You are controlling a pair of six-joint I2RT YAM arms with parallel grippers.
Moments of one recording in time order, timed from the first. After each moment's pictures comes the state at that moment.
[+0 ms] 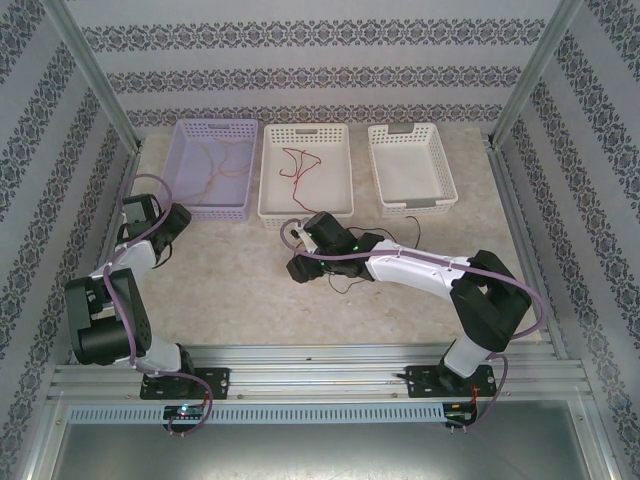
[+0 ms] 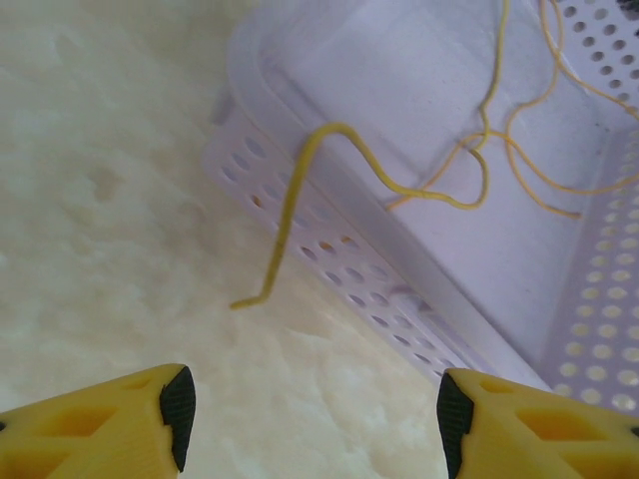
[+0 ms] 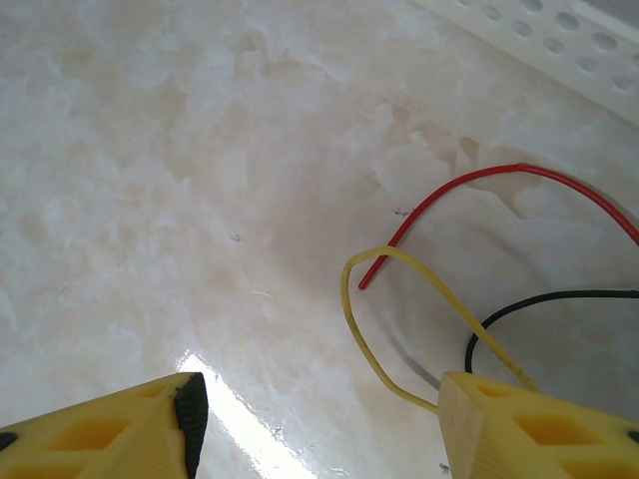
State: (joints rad) left arm 0.31 1.48 0.77 -0.04 0.15 -0.59; right arm 0.86 1.65 1.07 -0.31 -0.11 0.27
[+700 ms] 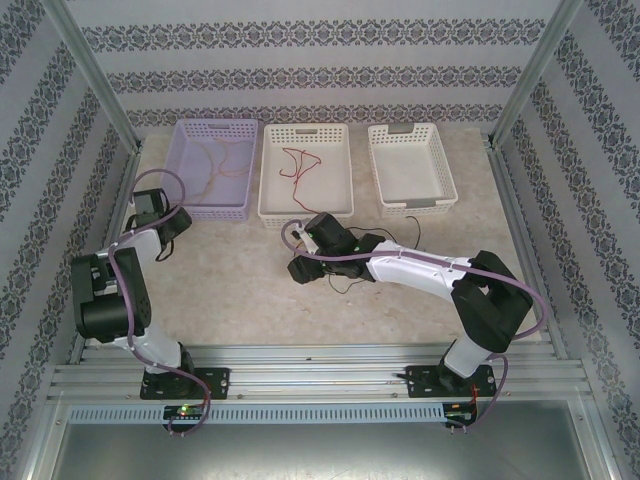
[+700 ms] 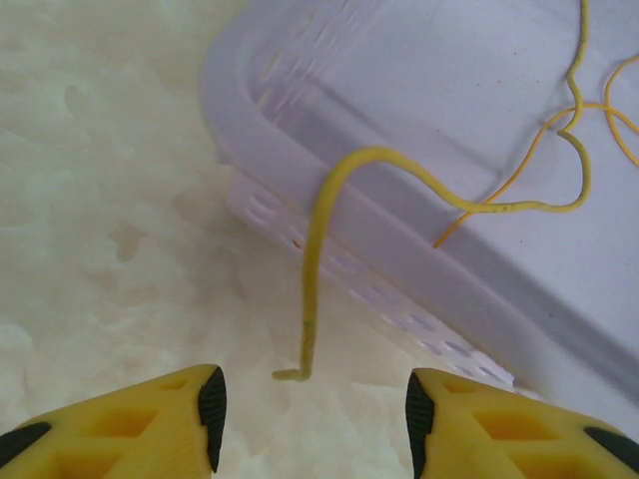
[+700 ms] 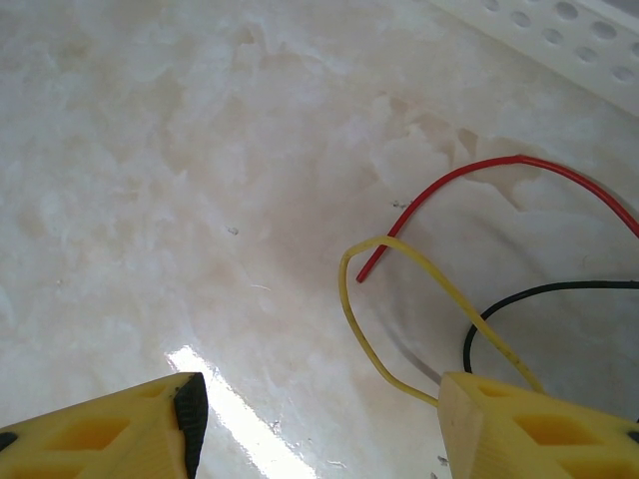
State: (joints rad) left arm 0.26 1.63 0.85 -0.05 0.03 -0.44; right arm 0.86 1.64 1.06 -0.31 -0.11 0.27
